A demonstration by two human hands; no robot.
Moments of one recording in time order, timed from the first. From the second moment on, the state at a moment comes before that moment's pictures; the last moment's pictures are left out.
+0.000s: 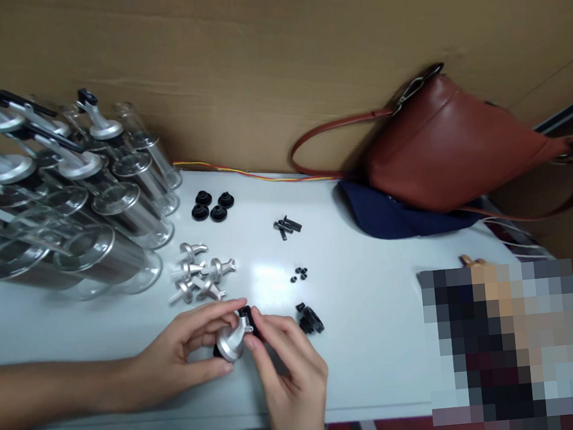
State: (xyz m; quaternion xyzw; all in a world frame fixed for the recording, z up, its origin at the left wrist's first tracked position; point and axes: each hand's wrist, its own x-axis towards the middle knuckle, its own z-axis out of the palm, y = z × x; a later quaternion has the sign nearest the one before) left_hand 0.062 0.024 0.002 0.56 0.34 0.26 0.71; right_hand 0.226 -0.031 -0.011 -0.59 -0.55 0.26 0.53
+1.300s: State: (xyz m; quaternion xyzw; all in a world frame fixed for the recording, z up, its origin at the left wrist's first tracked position) left_hand 0.064 0.026 0.002 0.40 0.33 0.32 0.79; right_hand 0.232 -0.026 -0.009 -0.51 -0.66 0.26 0.48
